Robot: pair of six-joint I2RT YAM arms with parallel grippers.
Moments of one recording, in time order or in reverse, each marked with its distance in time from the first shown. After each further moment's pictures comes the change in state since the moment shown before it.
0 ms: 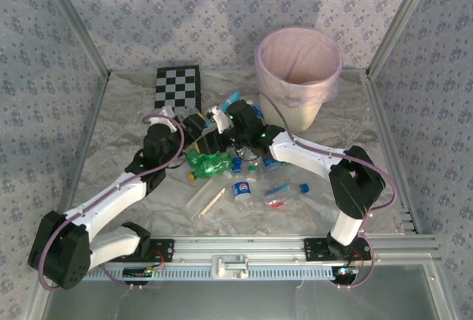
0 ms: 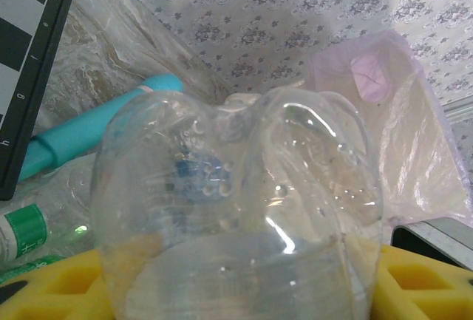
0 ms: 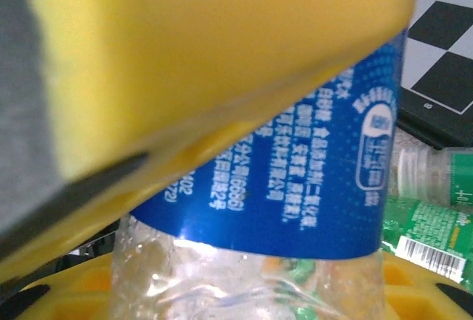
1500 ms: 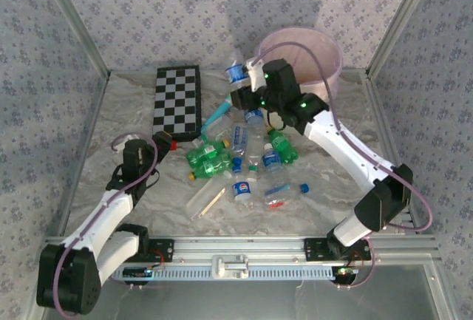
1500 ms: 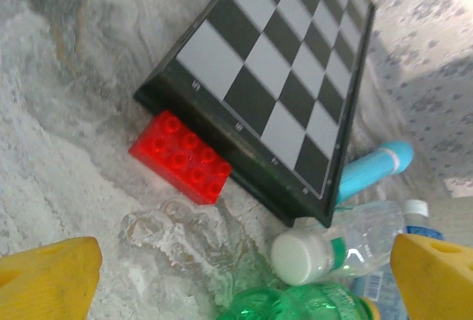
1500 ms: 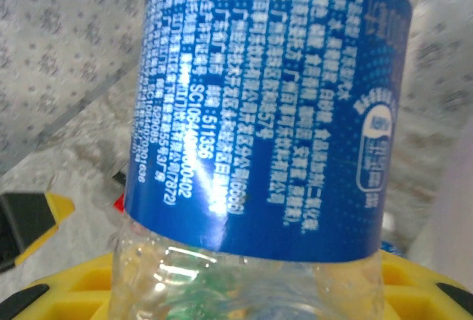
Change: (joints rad) left arm 0.320 -0.127 -0.186 -0.304 -0.072 0.043; right arm -0.210 -0.182 0.331 -0.428 0.393 -0.249
